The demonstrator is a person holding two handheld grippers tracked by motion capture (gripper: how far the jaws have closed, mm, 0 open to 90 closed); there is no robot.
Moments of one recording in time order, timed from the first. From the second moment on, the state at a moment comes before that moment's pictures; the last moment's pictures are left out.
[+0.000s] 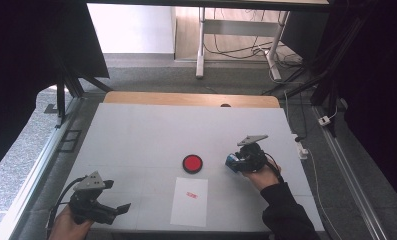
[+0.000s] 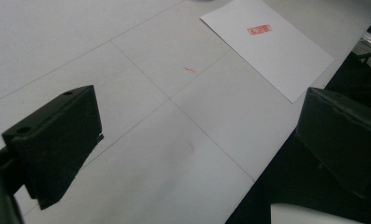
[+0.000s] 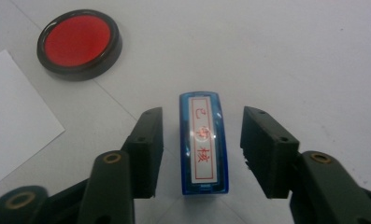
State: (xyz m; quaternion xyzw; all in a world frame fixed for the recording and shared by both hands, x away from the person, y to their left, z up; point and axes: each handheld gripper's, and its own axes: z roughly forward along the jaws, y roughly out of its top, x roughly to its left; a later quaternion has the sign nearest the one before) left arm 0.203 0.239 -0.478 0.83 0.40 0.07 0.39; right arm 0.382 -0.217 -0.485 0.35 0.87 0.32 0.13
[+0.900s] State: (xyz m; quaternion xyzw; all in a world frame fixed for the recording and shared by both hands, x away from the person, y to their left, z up) left arm 0.202 0.240 -0.478 0.83 0.40 0.07 0.39; right arm 0.359 -0.215 -0.464 0.37 0.84 0.37 0.13
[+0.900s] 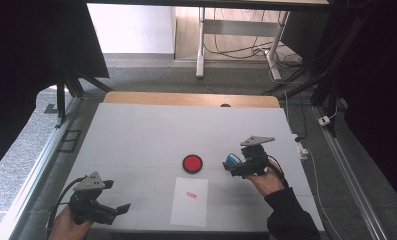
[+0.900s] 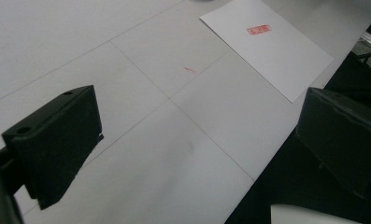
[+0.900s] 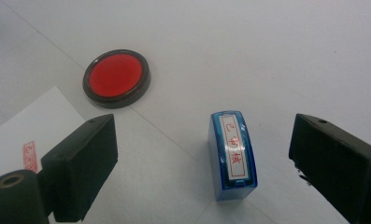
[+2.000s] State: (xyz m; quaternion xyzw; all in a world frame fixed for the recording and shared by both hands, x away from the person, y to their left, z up) left arm 0.204 0.240 -0.478 0.83 0.39 0.07 0.39; right arm 0.295 -0.234 -0.445 0.36 0.83 0.39 0.17
